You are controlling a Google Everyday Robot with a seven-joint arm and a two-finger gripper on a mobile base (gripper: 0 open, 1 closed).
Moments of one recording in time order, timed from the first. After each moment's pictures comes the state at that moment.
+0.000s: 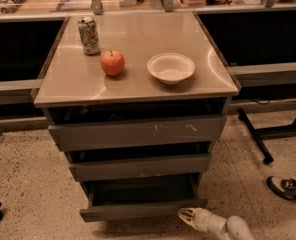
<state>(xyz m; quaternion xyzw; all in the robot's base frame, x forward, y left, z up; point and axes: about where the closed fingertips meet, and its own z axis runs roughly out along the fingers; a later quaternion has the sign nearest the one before) 0.508 -0.180 0.150 -0.58 0.61 0.12 0.53</state>
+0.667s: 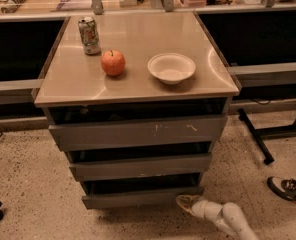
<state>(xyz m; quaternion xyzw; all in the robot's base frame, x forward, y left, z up) 0.566 -0.179 0.155 -0.58 0.61 0.11 0.54</state>
